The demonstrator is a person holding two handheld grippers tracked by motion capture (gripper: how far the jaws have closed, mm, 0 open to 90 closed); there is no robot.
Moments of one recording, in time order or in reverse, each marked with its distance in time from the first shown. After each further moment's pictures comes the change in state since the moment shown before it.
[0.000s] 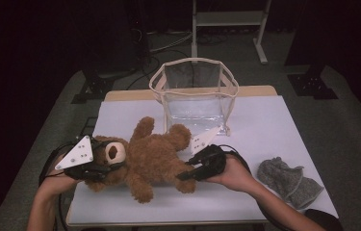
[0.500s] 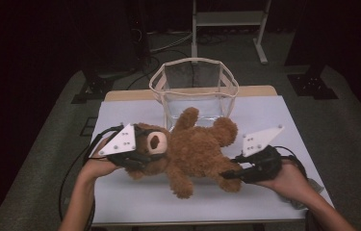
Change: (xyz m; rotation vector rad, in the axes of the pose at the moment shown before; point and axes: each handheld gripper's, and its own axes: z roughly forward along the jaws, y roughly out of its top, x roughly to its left) left arm -0.011 0.073 0.087 -0.136 -0.145 0.092; right arm 0.036 -0.038 -0.111 0.025 -0.191 0.002
